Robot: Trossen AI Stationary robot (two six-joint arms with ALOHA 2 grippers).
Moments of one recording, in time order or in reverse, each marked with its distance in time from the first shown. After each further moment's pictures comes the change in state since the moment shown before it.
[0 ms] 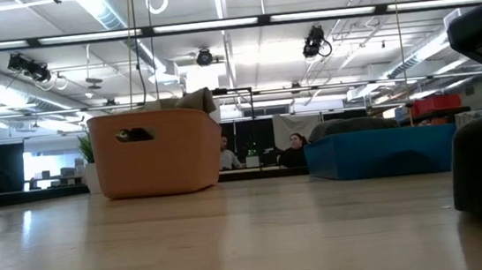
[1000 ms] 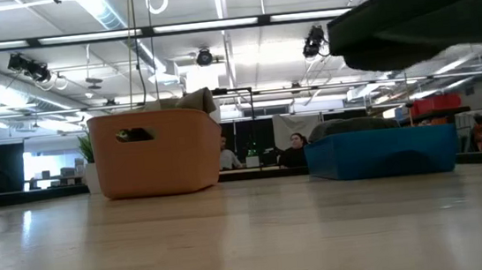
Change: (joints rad) left arm 0.000 0.000 0.000 0.001 0.000 -0.026; right arm -0.233 -0.202 0.283 -0.636 0.075 0.239
